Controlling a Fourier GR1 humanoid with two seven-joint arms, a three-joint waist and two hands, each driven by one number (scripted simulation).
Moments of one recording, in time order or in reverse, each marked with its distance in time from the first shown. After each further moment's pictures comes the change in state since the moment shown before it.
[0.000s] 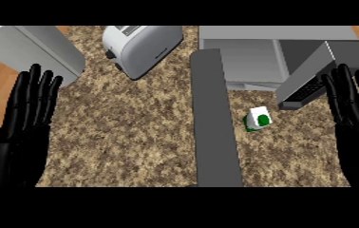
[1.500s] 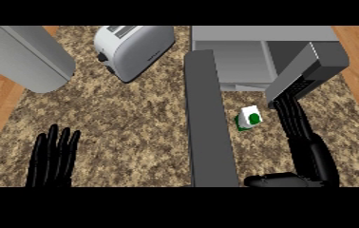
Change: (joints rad) left arm 0.430 -0.090 -0.163 0.022 0.191 -0.014 -0.260; right arm 0.122 0.089 0.071 0.278 -0.015 0.094 -0.138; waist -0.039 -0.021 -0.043
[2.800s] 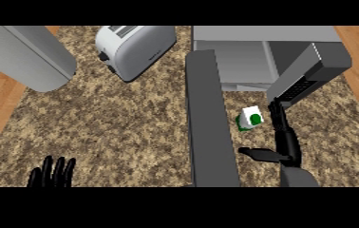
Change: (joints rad) left arm 0.192 0.040 -0.027 0.053 0.023 -0.075 -0.235; right arm -0.343 -0.028 -0.228 1.022 0.069 -0.111 -0.630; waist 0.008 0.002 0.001
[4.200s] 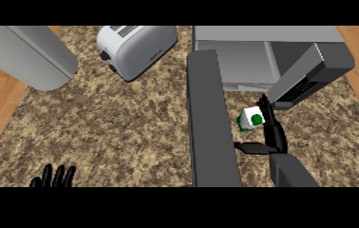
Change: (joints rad) left arm 0.042 0.035 -0.021 0.024 0.011 -0.001 -0.068; right arm -0.284 -0.027 -0.078 0.544 0.011 0.011 -0.267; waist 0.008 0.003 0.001
